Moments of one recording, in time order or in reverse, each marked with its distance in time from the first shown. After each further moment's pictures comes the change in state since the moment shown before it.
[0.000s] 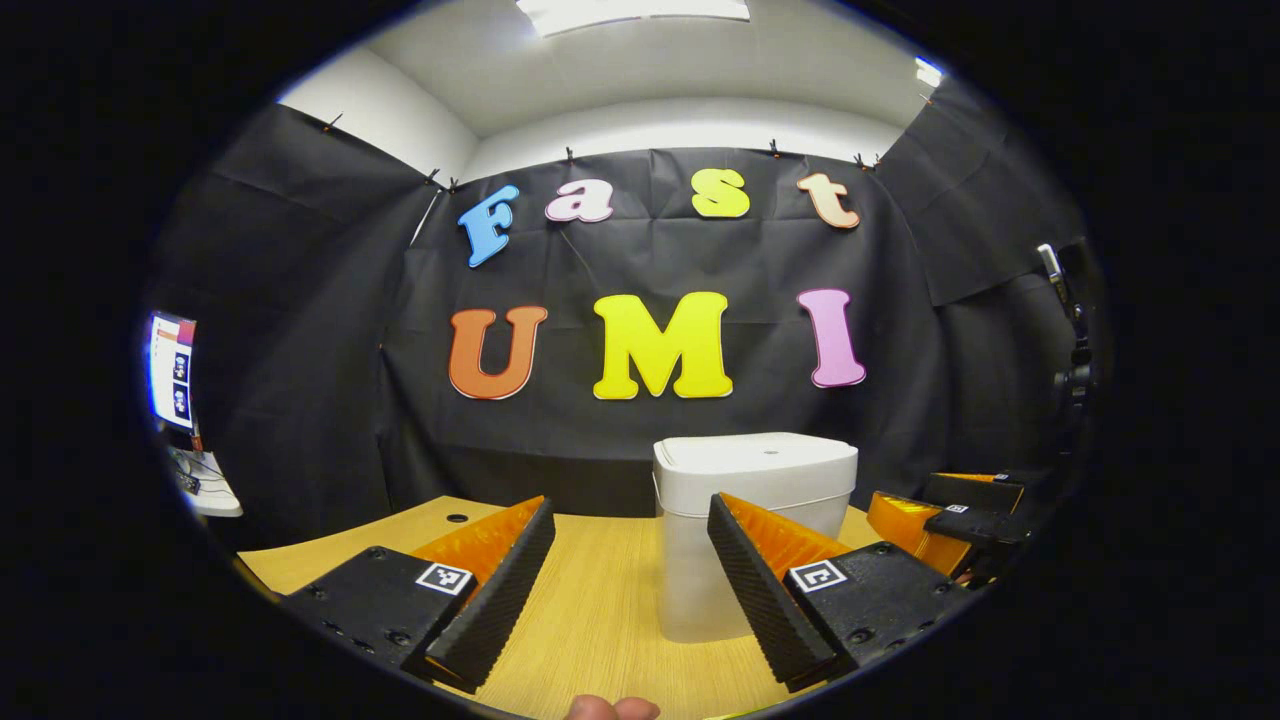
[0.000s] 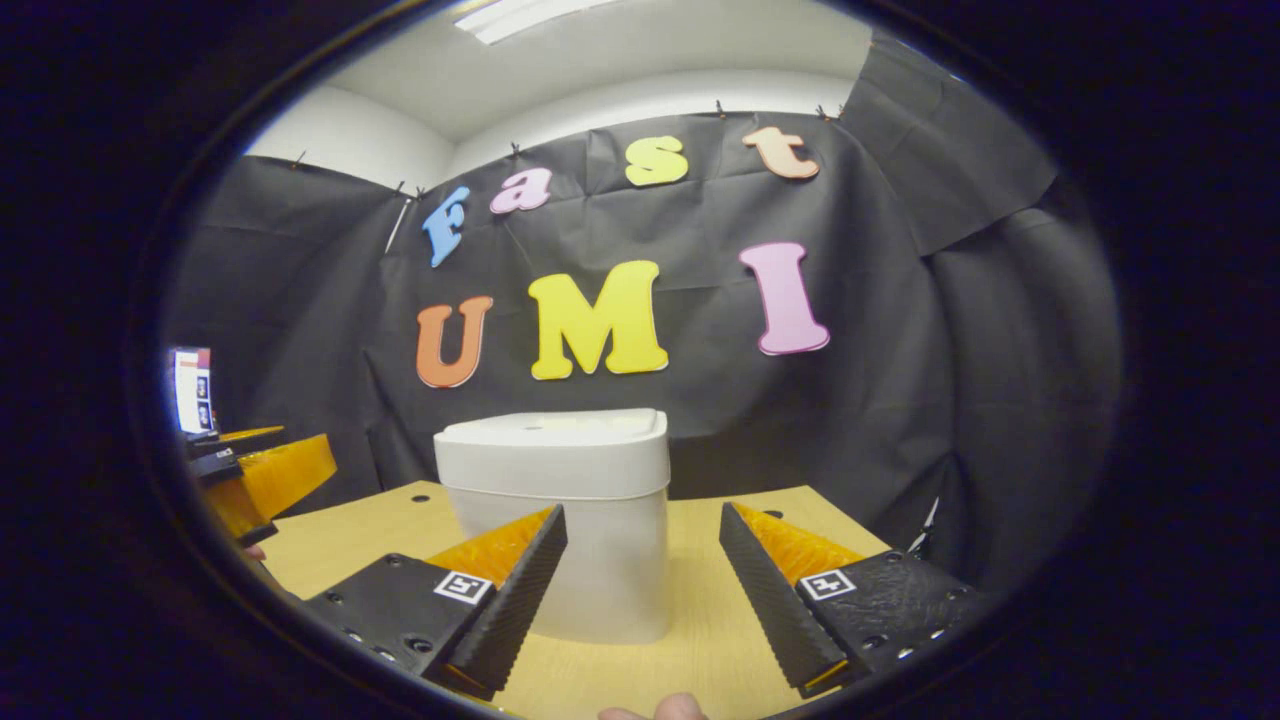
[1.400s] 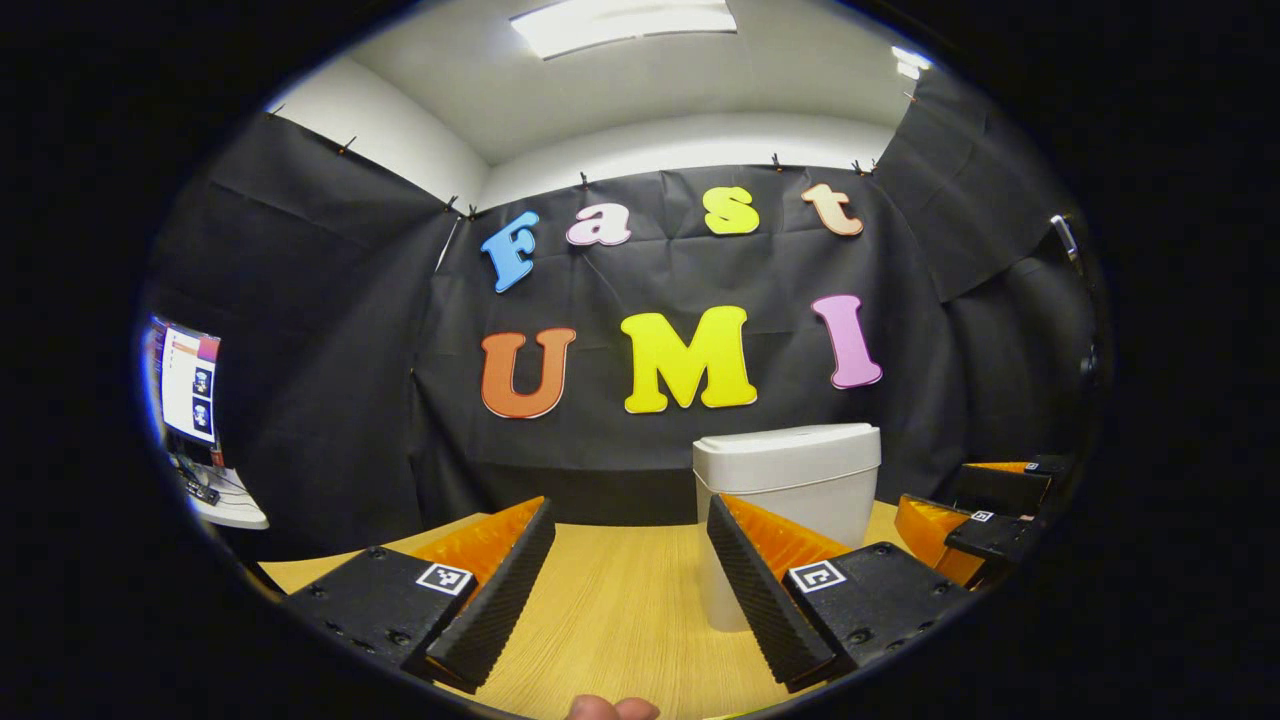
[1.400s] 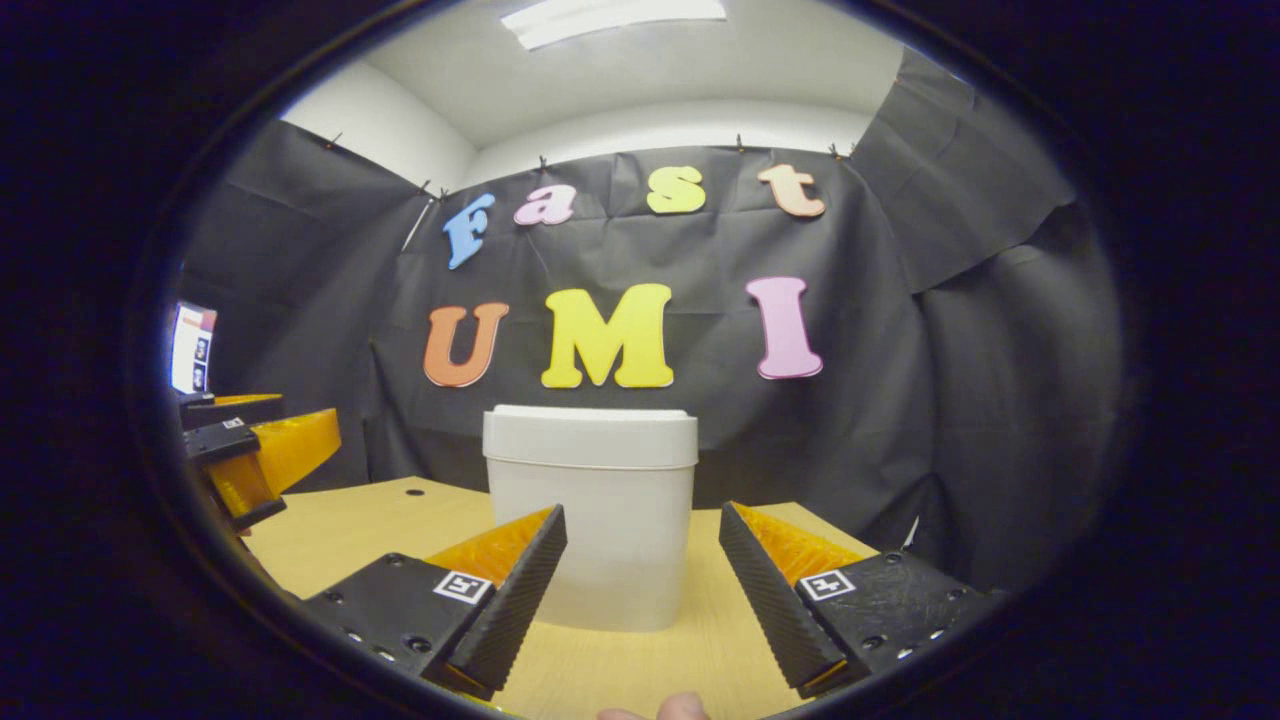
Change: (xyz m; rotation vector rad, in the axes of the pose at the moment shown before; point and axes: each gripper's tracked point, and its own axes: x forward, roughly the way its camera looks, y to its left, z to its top) left arm -0.029 0.031 -0.012 0.035 -0.067 0.038; right arm -0.042 0.037 -0.026 -0.053 -0.079 -0.030
